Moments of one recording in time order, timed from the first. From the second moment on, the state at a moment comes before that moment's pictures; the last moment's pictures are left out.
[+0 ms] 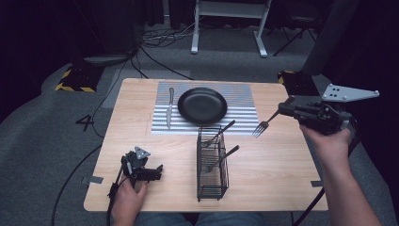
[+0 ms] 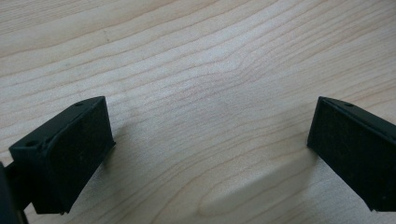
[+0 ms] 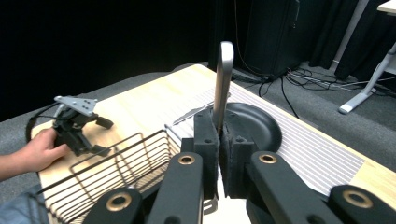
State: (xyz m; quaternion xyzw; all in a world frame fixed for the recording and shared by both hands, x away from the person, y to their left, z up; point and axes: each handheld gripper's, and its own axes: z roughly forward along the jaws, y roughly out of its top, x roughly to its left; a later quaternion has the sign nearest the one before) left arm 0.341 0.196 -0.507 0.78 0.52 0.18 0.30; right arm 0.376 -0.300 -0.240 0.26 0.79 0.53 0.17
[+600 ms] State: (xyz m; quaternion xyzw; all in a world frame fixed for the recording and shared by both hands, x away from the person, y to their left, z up) left arm 0.342 0.196 -0.507 0.78 0.52 0.18 0.30; right arm 0.455 -0.290 -0.283 0.29 0.81 0.49 0.18
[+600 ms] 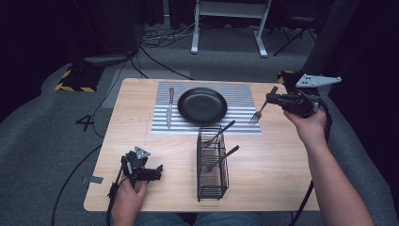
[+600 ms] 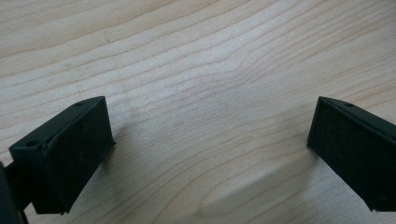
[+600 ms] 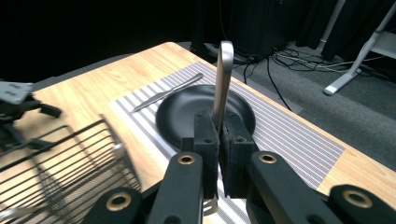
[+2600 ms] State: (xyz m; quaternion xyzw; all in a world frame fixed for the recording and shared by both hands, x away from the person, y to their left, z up) left arm 0.342 0.196 -0.507 0.78 0.52 0.18 0.30; right arm 0.531 -0.235 -0.382 0.32 0.84 0.42 0.13
